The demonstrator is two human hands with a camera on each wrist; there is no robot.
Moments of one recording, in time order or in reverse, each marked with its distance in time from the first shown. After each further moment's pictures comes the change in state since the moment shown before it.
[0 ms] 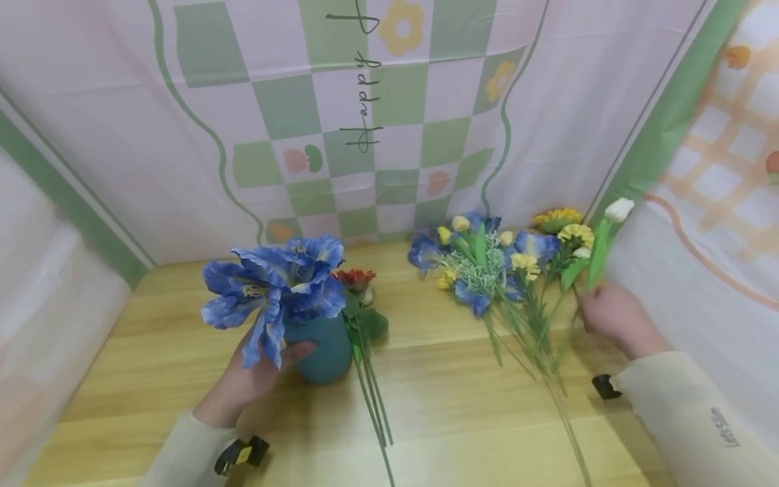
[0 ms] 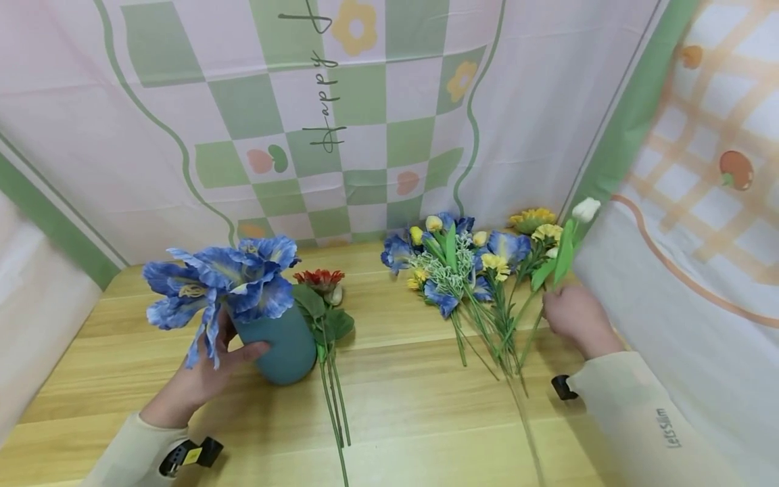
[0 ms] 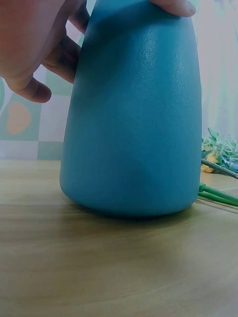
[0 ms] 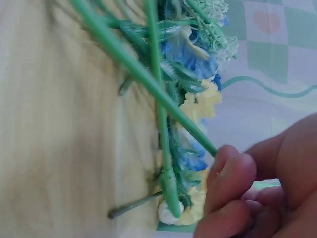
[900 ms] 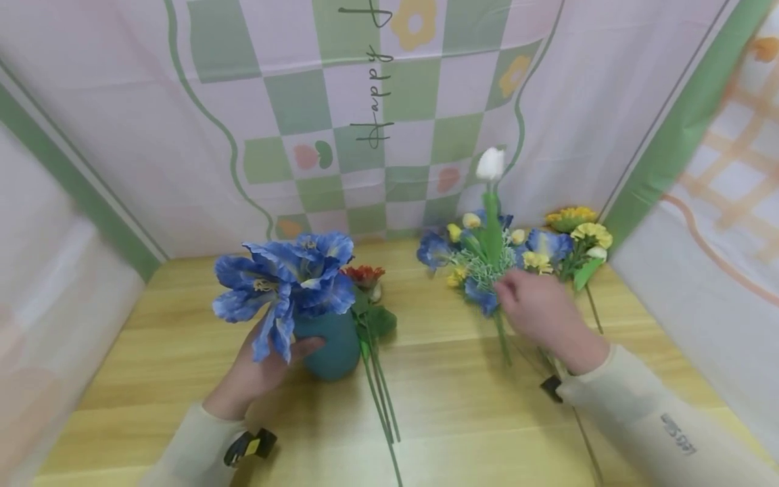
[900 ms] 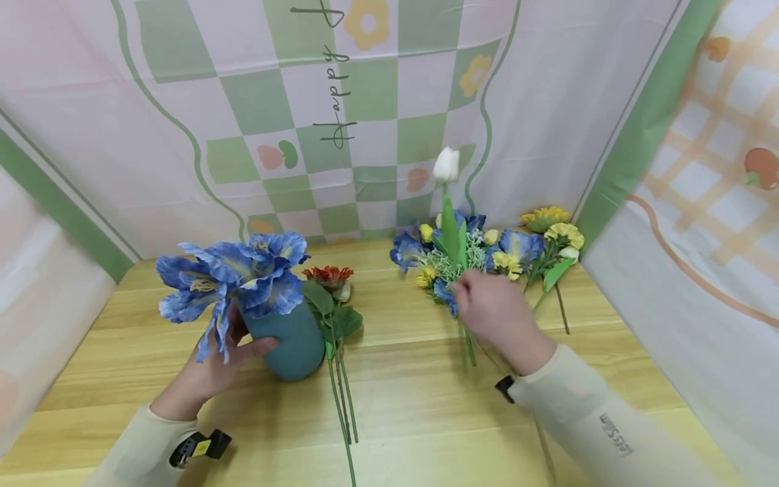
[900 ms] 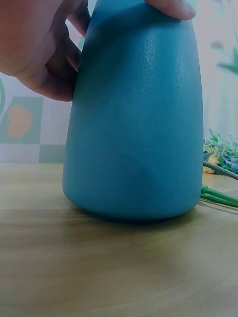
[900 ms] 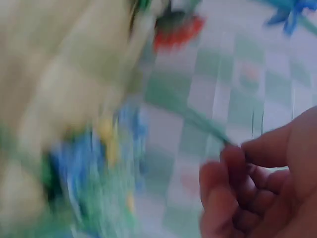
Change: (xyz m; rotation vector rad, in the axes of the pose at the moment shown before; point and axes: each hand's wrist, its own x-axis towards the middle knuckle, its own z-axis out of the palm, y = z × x) left_hand 0.000 -0.003 -0.002 0.012 0.013 -0.012; right_hand -0.028 -0.162 0.037 -0.108 0.147 -0.427
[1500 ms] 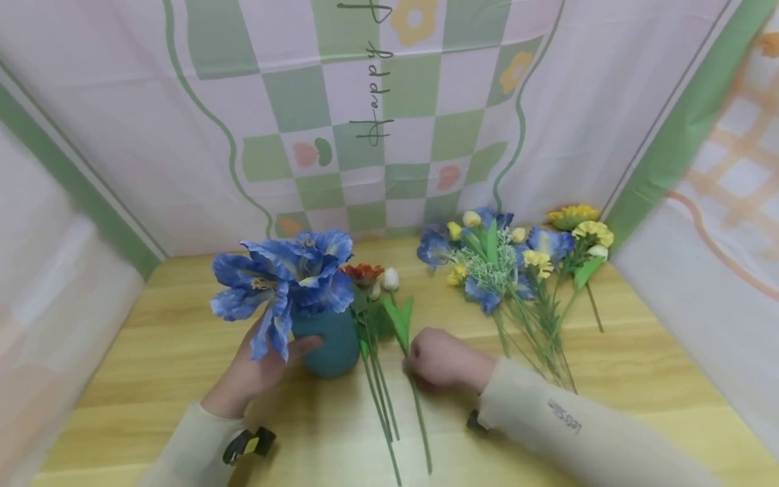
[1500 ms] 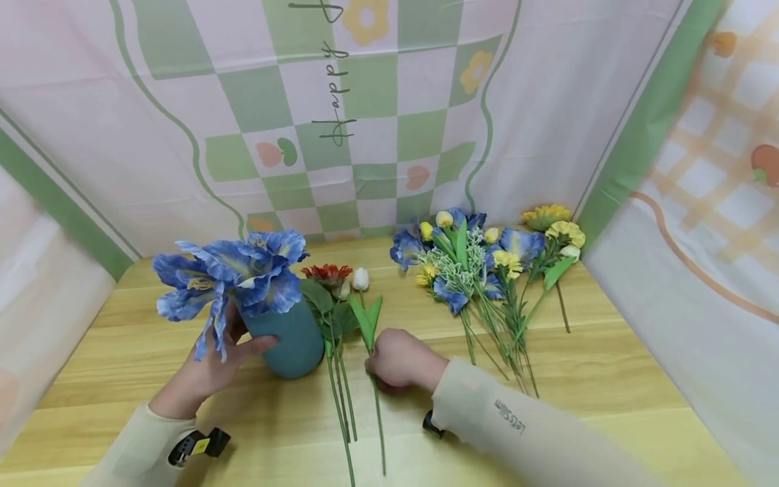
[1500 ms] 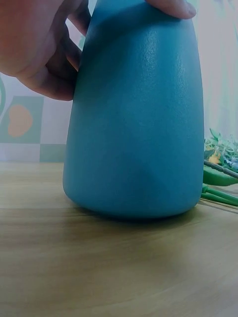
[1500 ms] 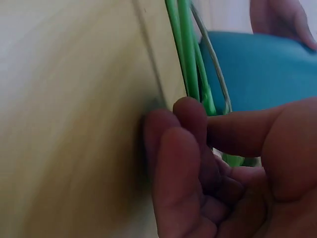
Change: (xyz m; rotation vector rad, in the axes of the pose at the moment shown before) left_hand -0.001 0.032 -0.002 -0.019 -0.009 -0.014; right_hand 0.004 -0.072 0.109 0.276 -0.536 0.011
